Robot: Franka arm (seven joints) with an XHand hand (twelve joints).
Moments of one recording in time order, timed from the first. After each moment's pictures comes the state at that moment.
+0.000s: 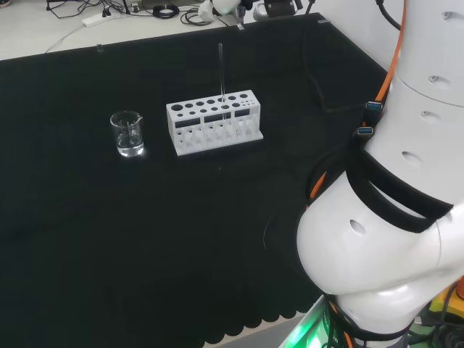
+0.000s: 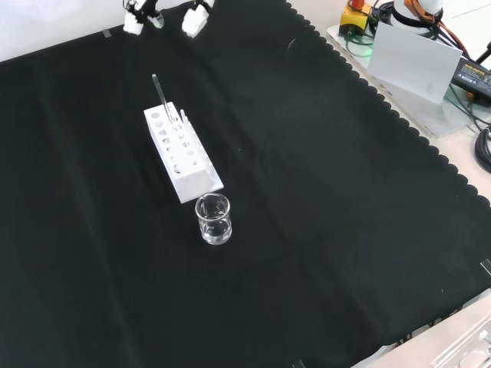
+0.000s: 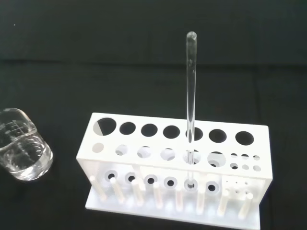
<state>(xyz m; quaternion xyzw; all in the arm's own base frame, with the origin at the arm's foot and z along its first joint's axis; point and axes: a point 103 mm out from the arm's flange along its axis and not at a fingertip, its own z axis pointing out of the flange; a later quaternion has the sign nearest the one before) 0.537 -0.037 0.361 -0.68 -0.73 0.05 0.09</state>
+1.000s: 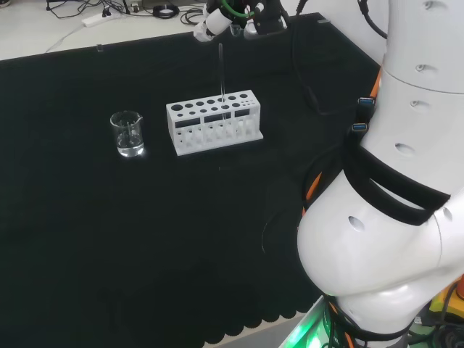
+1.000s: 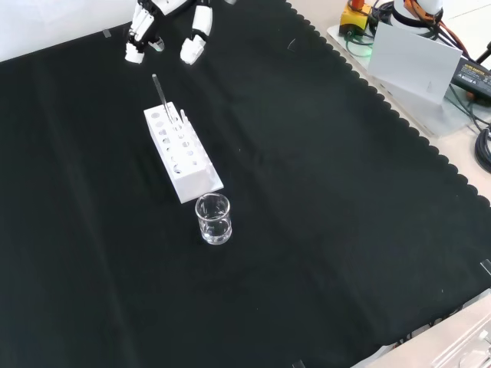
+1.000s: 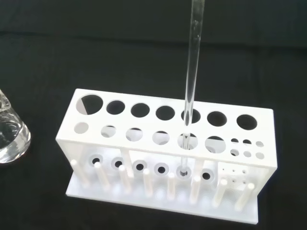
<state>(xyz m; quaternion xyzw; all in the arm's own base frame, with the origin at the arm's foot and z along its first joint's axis) 0.551 -0.027 0.324 -0.68 -0.73 0.08 0.09</state>
